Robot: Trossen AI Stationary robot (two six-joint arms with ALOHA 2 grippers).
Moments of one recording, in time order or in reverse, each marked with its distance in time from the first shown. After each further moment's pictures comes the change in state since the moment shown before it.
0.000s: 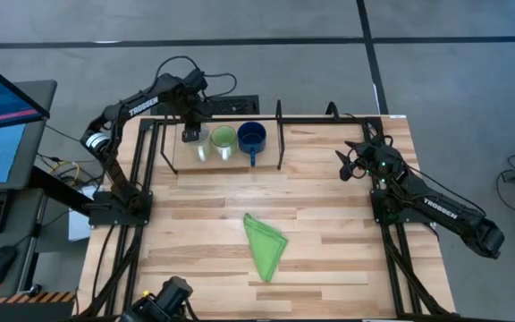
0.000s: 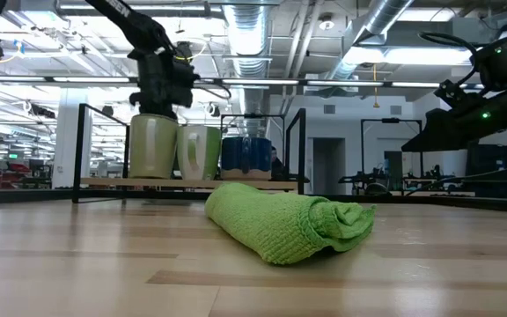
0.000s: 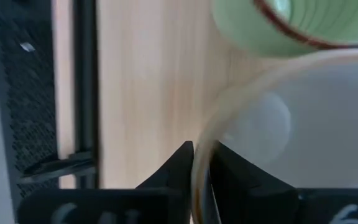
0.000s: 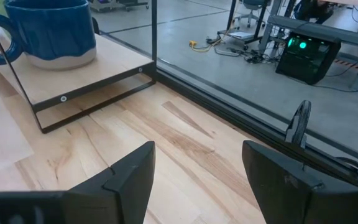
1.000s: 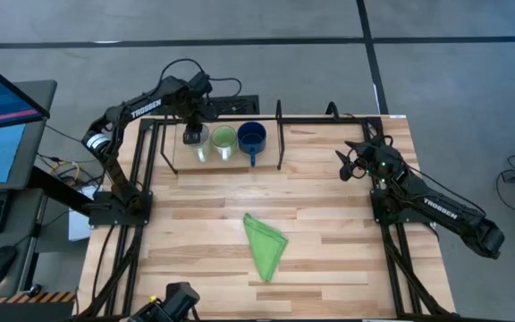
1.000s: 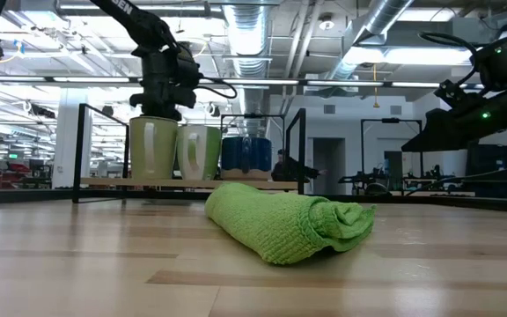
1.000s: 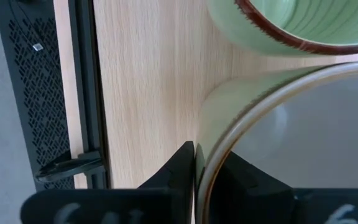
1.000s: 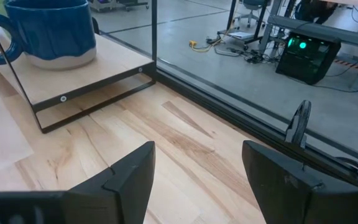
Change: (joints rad) left arm -0.052 0.001 0.001 -0.004 -0.080 0.010; right arm 0.000 0.000 0.000 0.000 0.000 0.000
